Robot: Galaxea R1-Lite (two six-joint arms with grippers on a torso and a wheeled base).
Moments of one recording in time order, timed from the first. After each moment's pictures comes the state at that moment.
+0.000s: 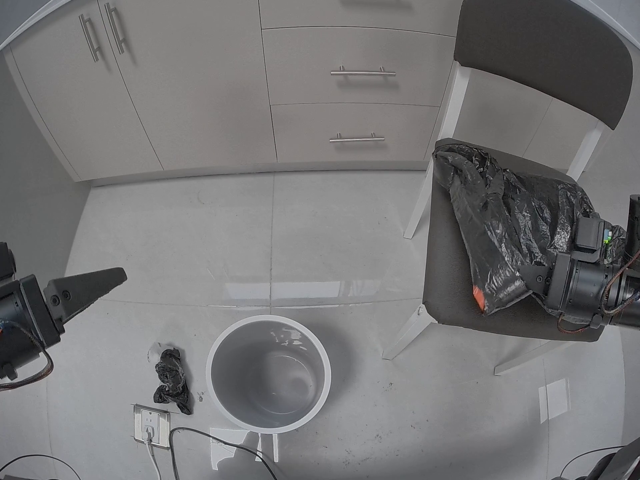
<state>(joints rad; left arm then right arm) -0.31 0.94 -0.58 -0.13 -0.19 -0.58 0.38 1.33 -0.60 -0.47 0.35 0.49</state>
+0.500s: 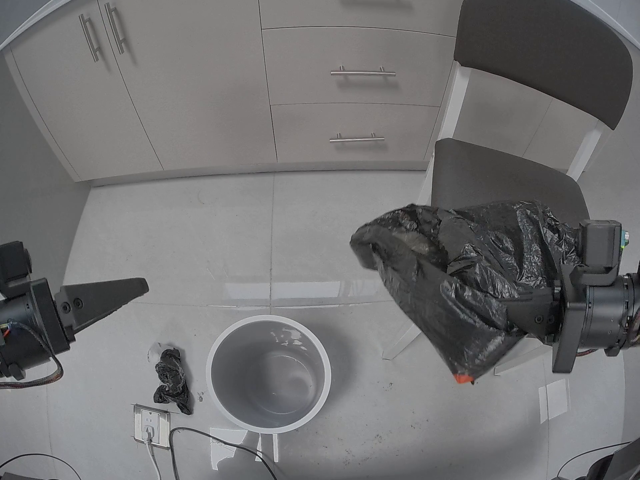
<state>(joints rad) -0.33 0.99 -0.59 -0.14 -0.33 -0.60 0.70 1.24 -0.74 -0.21 0.25 0.23</state>
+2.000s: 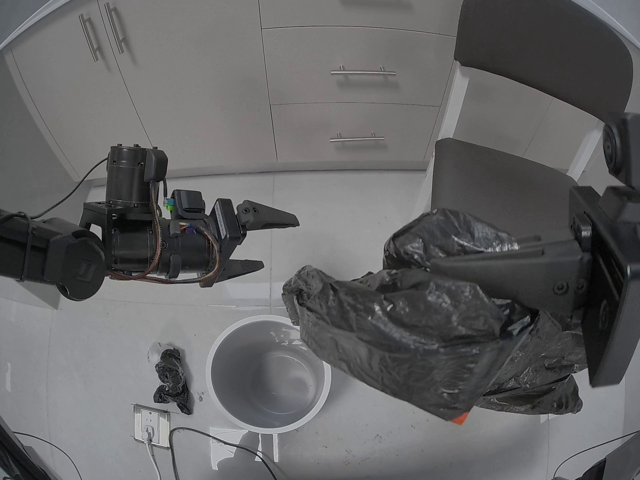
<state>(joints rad) -0.37 1.78 -1.04 -0.32 -0.60 -0.82 1.08 1.32 -1.21 0.15 -0.01 0.13</state>
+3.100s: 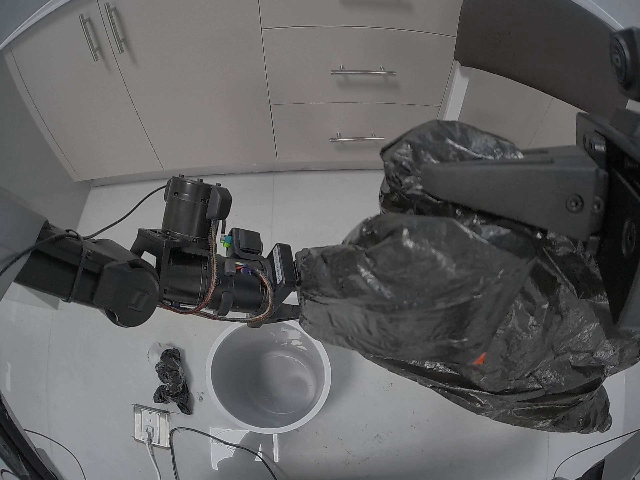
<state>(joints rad) -0.51 1.90 -1.05 -0.32 -0.66 -0.85 1.12 1.36 -1.35 0.14 -0.07 0.03</state>
